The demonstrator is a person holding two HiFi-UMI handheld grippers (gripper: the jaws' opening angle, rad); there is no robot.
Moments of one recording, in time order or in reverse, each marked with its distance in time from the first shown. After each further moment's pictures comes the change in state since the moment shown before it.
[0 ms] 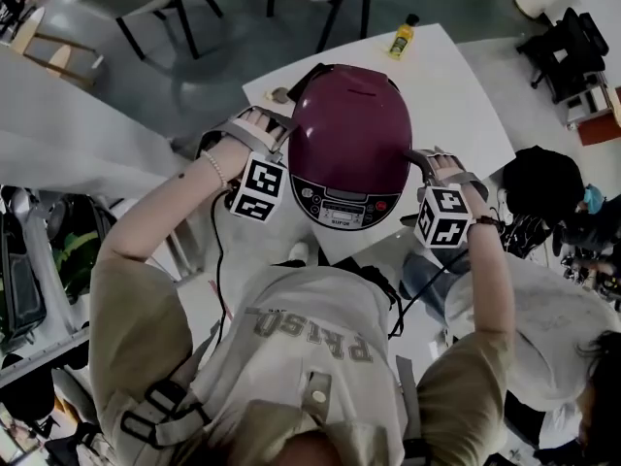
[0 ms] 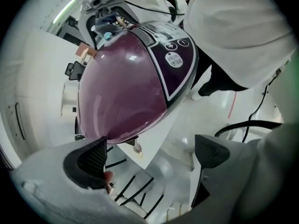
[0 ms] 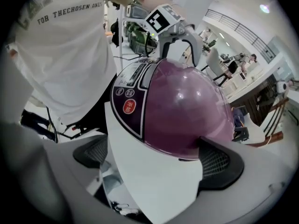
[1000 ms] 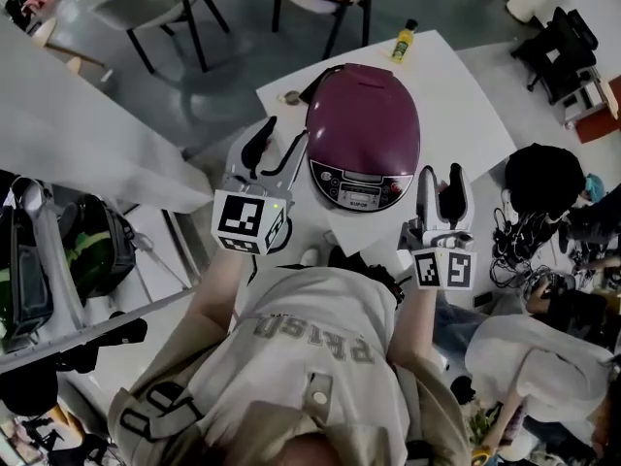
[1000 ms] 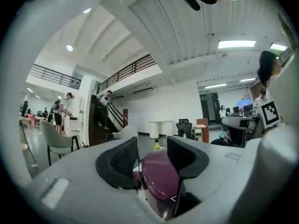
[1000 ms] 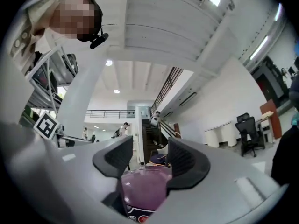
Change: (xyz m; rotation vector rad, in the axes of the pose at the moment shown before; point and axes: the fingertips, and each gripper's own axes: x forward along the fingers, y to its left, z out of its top) left arm -0.201 0.042 -0.019 -1.476 -0.915 0.858; right arm -0.198 -0.010 0.050 1.069 -1.198 -1.221
